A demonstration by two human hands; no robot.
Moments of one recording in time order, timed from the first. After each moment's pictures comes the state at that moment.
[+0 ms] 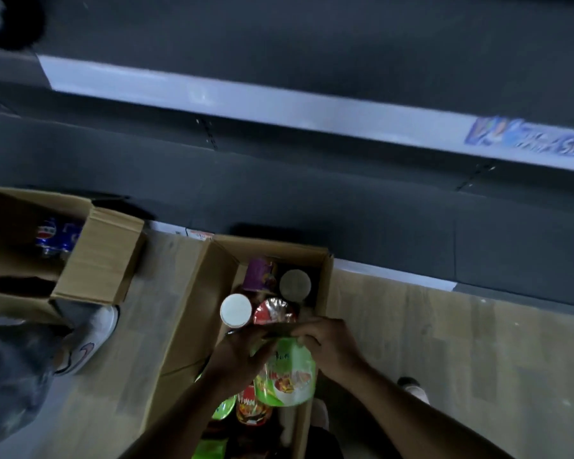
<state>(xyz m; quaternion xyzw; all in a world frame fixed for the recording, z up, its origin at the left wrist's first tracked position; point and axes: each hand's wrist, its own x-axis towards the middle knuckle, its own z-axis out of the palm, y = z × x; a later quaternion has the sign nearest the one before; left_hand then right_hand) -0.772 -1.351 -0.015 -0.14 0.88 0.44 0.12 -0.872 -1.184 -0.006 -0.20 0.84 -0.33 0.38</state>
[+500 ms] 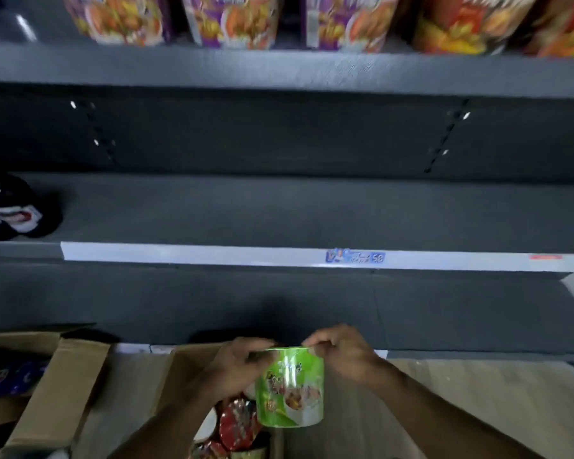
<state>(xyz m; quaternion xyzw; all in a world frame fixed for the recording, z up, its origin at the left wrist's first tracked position) -0.884 -1.308 0.173 -0.11 0.85 0.48 0.17 -0.956 -1.095 0.199 -0.16 0.87 -0.38 0.28</state>
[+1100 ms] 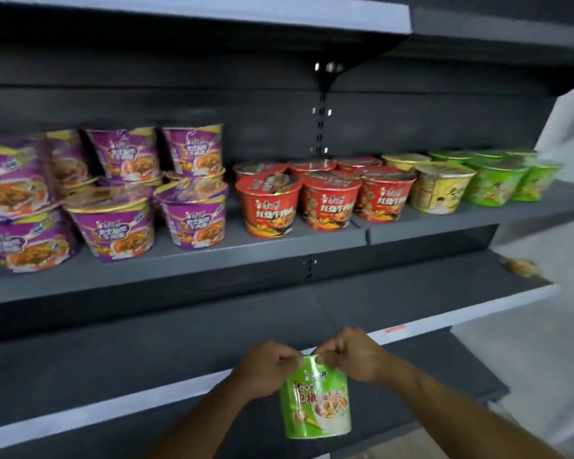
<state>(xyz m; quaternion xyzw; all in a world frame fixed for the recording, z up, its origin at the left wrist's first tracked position) -0.997 -1.123 0.402 0.15 0.90 0.37 0.14 -0.995 -0.917 0.433 -0.13 0.92 -0.33 0.16</state>
